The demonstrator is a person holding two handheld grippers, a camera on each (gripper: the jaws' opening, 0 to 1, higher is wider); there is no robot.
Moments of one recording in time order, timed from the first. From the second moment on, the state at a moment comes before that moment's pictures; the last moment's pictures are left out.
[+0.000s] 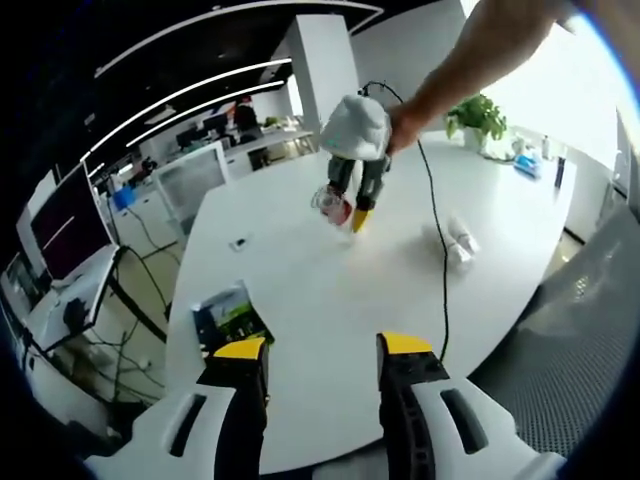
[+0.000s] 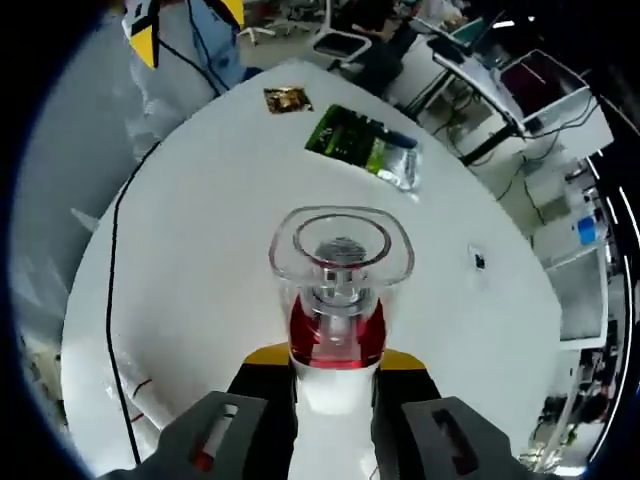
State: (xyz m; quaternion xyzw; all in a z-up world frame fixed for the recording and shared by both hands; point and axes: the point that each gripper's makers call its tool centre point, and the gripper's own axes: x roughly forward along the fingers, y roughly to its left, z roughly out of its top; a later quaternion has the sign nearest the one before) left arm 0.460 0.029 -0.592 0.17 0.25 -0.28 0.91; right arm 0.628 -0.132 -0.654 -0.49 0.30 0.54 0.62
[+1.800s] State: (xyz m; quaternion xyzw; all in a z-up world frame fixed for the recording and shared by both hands) left arm 0.442 0.010 -0.613 0.18 0.30 -0.33 0.88; right arm 0.434 -0.205 -0.469 0.18 0.11 0.37 0.90
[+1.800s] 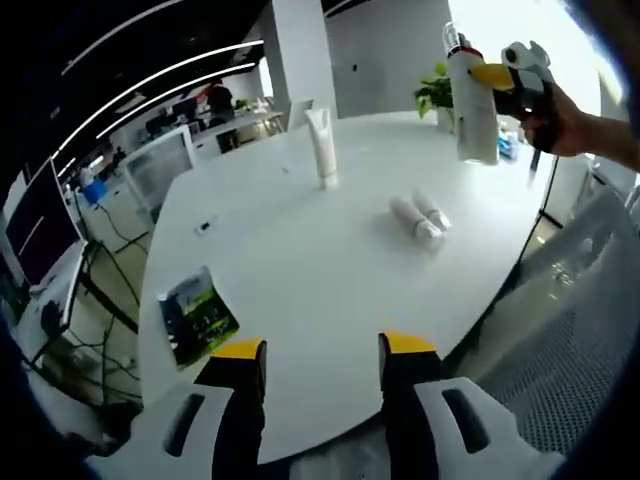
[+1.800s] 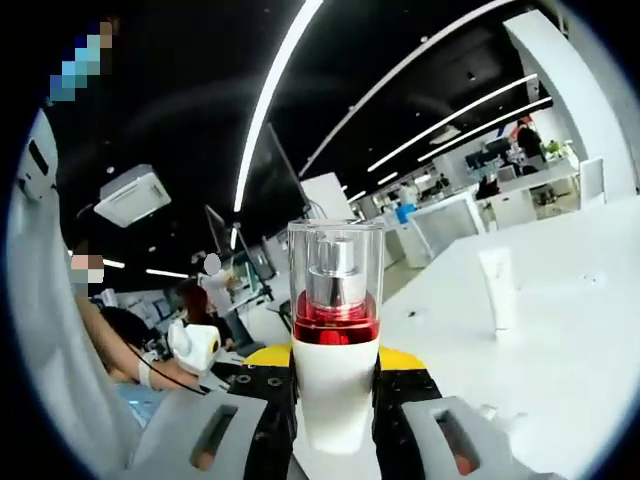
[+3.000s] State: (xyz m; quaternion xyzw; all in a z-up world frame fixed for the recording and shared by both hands) left arm 0.394 -0.195 -0.475 -0.04 0.16 -0.60 0.78; right arm 0.396 -0.178 -0.450 0.11 0.09 0.53 0.84
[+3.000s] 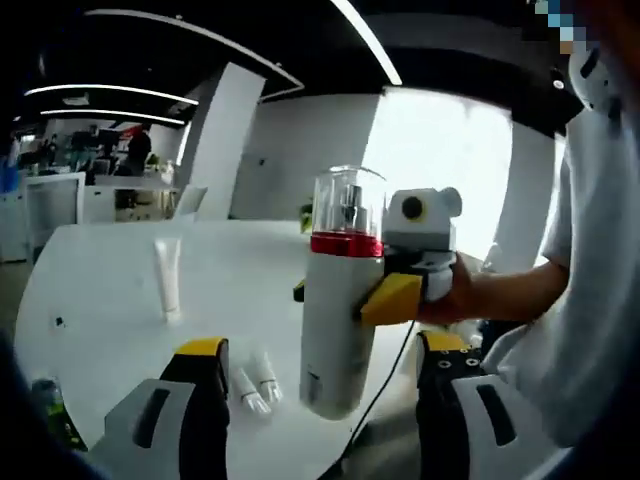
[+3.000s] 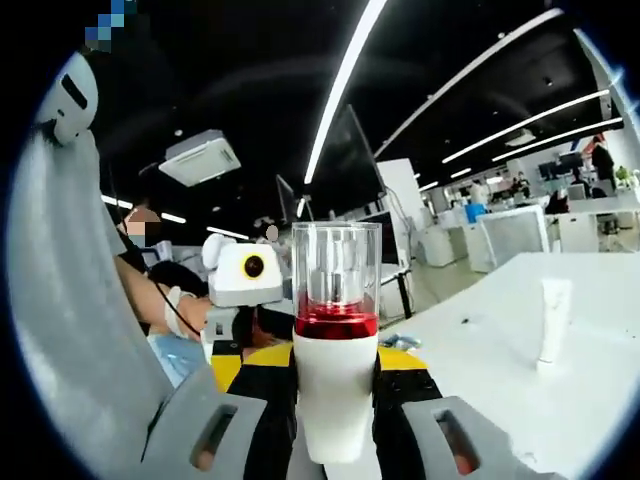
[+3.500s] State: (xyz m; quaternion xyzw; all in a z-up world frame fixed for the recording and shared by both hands) left arm 0.357 -0.211 -0.462 -0.06 0.18 -0.67 0.72; right arm 0.366 -0.148 -0.422 0.14 0.07 0.61 0.78
